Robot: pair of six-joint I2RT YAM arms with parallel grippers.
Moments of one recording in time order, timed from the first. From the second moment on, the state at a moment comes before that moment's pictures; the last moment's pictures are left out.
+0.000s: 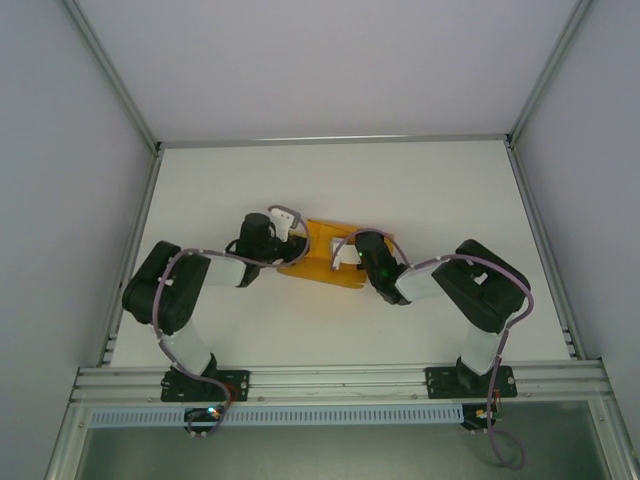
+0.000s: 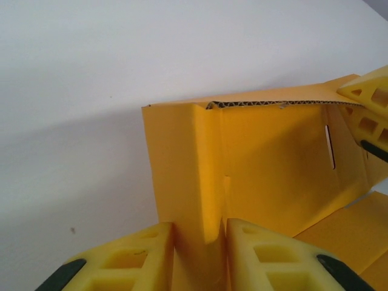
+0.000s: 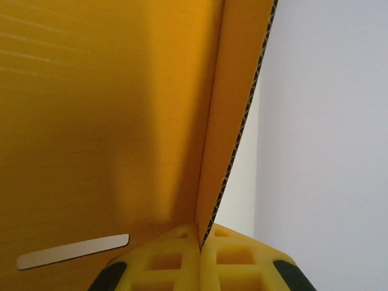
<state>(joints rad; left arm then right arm) -0.48 1.74 0.67 0.51 0.44 -0.19 0.68 1.80 0.64 0.68 0.51 -1.23</state>
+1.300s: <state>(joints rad) -0.81 1.31 0.45 0.64 -0.13 -0.05 0.69 1.13 0.89 -0.31 0.16 -0.75</state>
